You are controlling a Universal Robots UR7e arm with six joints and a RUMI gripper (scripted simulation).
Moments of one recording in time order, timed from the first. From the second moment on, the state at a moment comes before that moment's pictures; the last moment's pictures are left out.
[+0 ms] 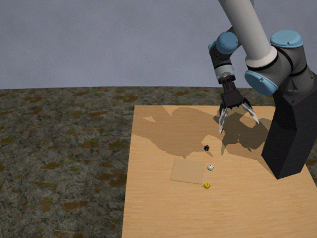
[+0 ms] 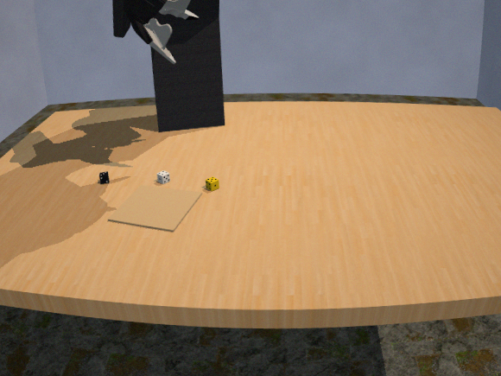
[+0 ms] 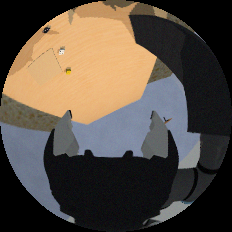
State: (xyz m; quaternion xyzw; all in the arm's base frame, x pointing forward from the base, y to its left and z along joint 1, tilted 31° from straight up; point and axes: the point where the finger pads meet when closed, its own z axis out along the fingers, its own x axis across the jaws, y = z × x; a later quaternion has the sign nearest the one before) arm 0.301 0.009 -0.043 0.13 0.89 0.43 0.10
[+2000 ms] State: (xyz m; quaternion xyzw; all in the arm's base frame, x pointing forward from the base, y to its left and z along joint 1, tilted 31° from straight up) arm 0.393 -0.223 -0.134 0.09 0.96 0.05 0.25
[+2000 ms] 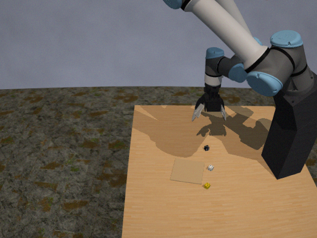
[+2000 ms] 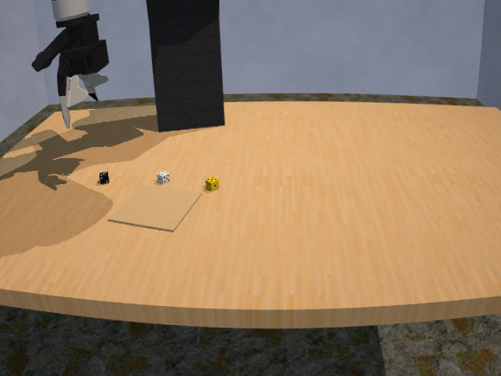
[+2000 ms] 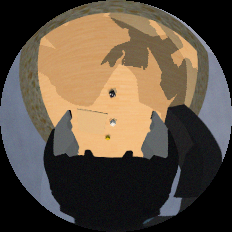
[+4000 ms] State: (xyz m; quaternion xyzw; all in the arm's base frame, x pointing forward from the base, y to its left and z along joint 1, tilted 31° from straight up) arm 0.435 -0.231 -0.198 0.09 0.96 0.03 0.26
